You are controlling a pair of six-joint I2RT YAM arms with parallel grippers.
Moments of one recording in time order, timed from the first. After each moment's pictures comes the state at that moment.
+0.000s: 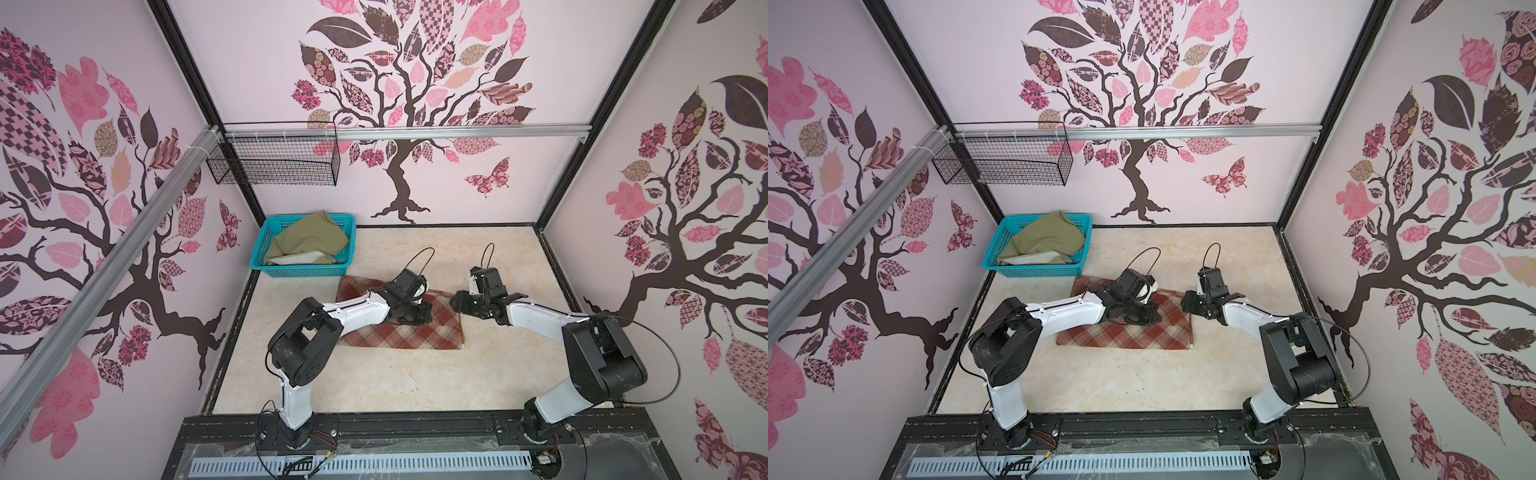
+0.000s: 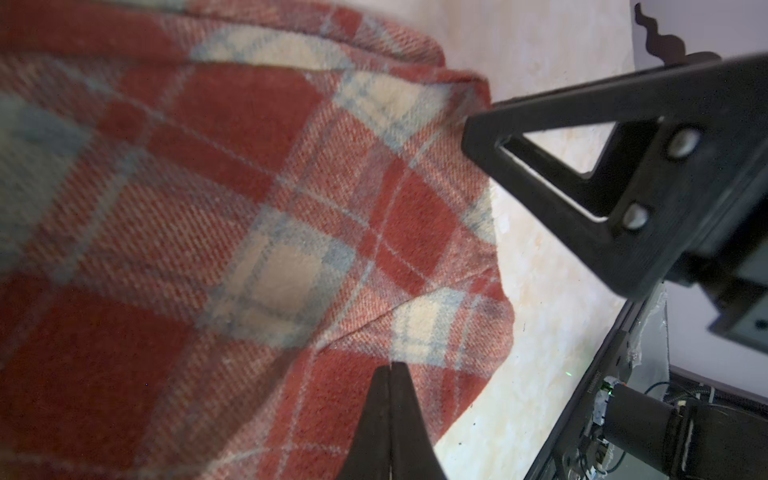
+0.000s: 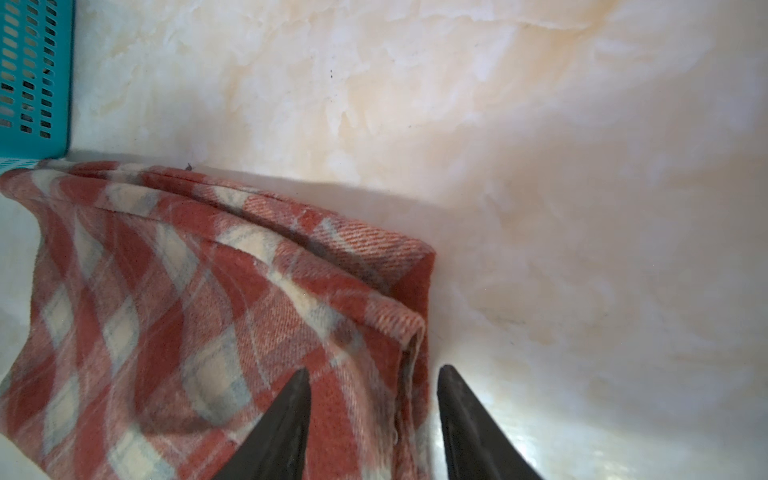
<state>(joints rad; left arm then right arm) -0.76 1.88 1.22 -0.27 0.37 -0.56 0.30 1.55 0.78 -0.12 -0.20 0.50</state>
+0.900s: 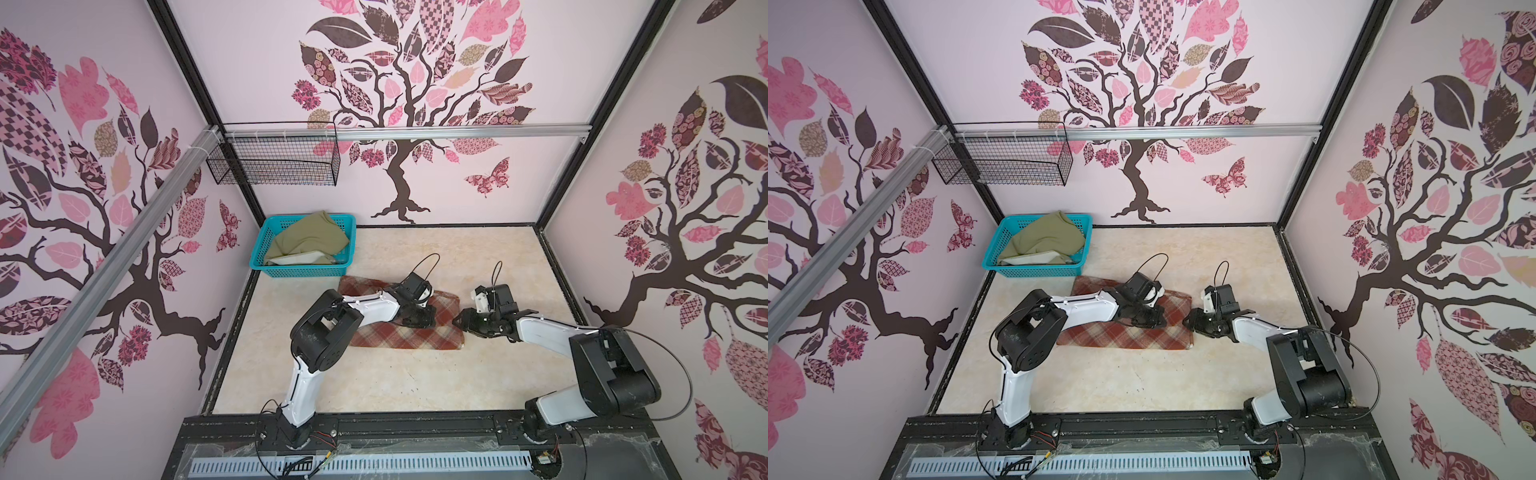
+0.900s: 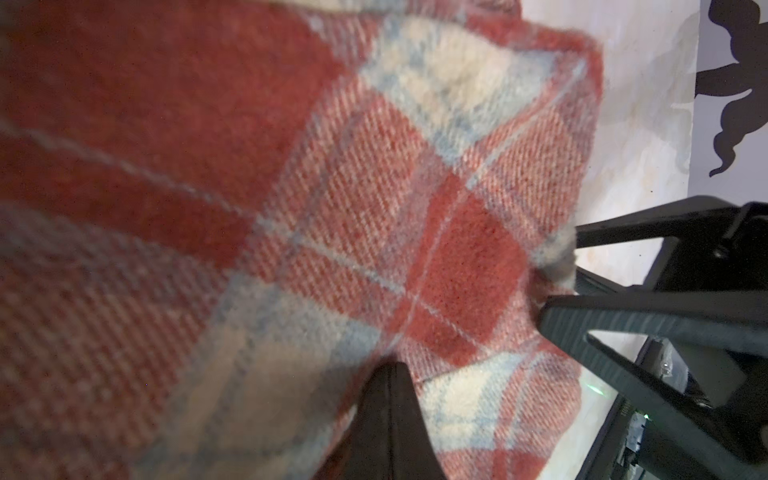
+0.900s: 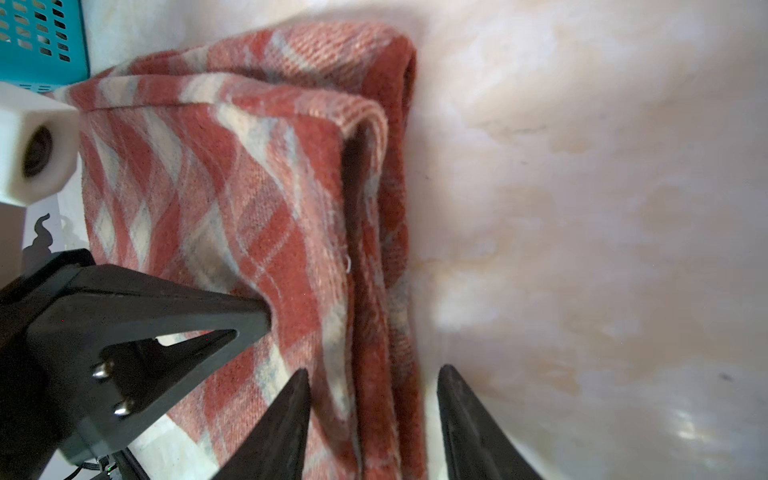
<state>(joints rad) -0.76 2.05 1.29 -0.25 0.40 -0.55 0.25 1.47 0.59 -0.10 -0.42 0.54</state>
